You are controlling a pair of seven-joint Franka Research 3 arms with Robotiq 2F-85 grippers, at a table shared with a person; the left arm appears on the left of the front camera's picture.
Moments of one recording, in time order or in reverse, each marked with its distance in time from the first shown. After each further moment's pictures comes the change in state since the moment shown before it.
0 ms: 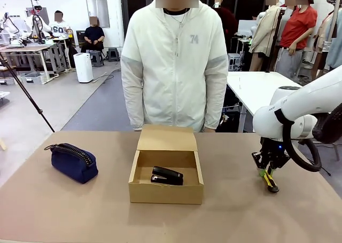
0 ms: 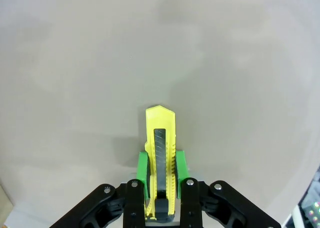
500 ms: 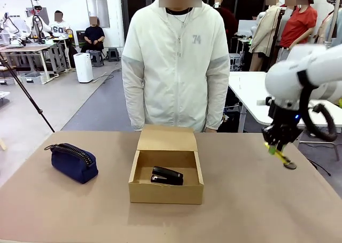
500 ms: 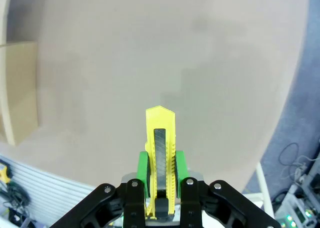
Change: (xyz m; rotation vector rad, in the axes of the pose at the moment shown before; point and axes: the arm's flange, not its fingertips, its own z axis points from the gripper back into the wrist) left arm 0.000 0.000 0.000 0.000 0.000 0.000; right arm -0.055 0.014 0.164 0.002 -0.025 0.179
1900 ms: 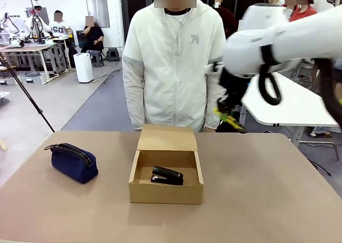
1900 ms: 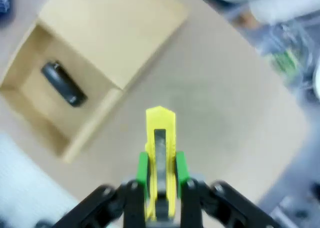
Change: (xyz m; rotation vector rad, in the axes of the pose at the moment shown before) left arm 0.000 0.000 0.000 0.000 0.000 -0.001; right arm 0.075 0.172 0.053 -0.025 -0.225 0.588
